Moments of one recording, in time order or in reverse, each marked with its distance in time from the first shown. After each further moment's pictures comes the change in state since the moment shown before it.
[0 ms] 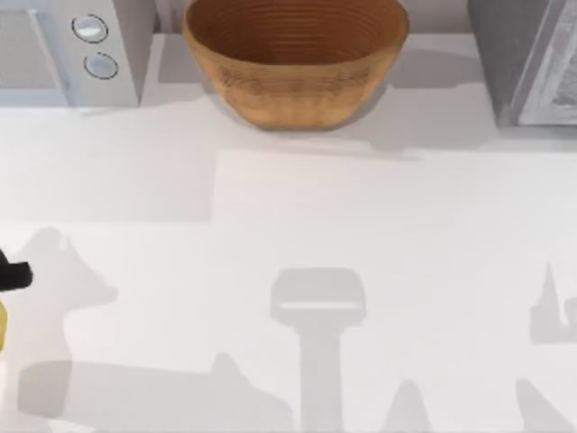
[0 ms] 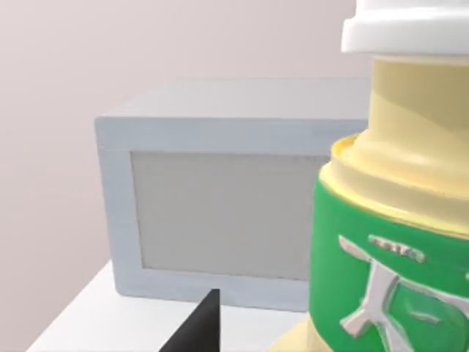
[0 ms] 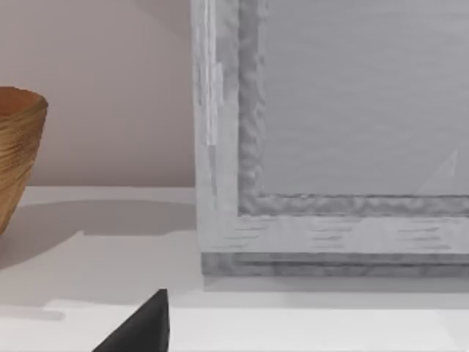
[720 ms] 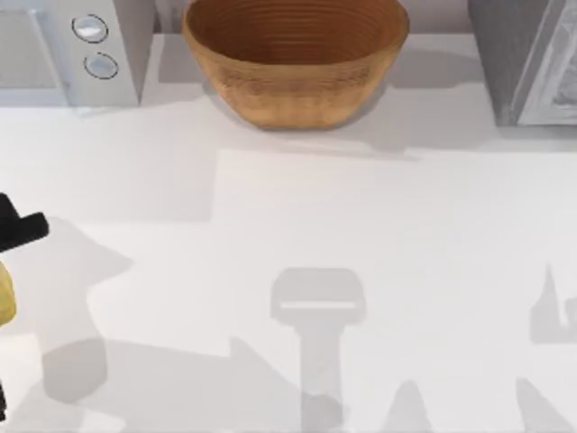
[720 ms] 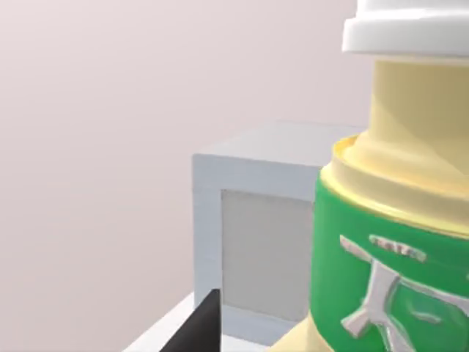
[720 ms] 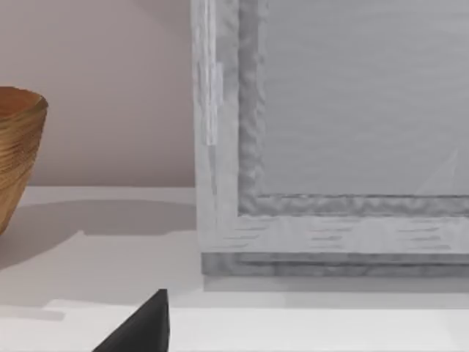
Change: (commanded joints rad) left arm -0.242 0.483 0.036 0.593 -0.455 0.097; right arm 0.000 0.000 0.000 0.000 0.000 0.000
